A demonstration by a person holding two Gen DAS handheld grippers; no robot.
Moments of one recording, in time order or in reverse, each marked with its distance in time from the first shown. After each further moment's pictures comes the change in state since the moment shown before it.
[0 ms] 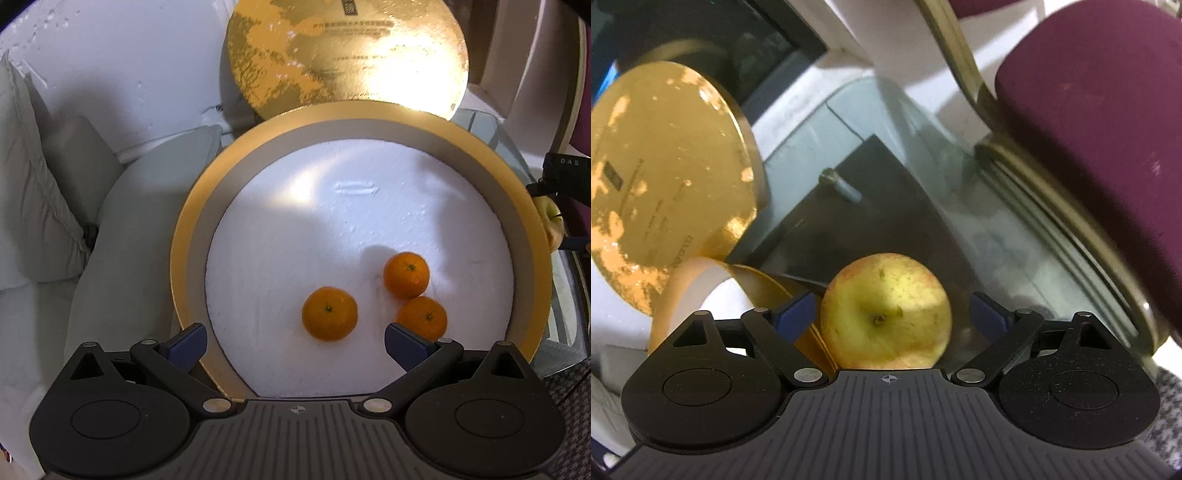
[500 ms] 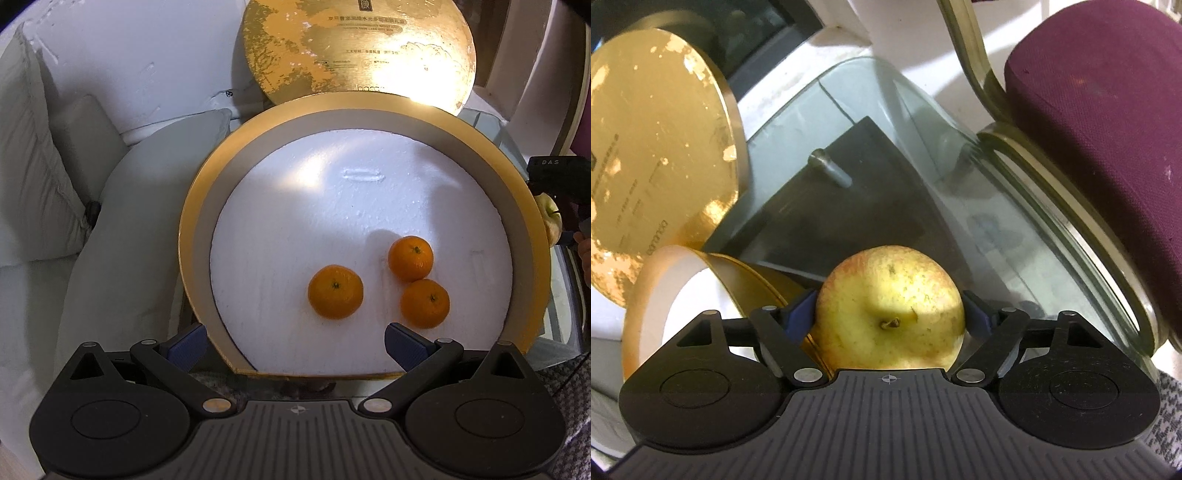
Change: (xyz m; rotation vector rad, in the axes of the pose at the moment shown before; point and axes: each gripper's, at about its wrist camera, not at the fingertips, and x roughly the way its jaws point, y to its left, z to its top) left arm -0.005 0.015 -0.017 -0.049 0.008 -0.030; right arm 0.018 0.018 0.000 -0.040 0.035 -0.086
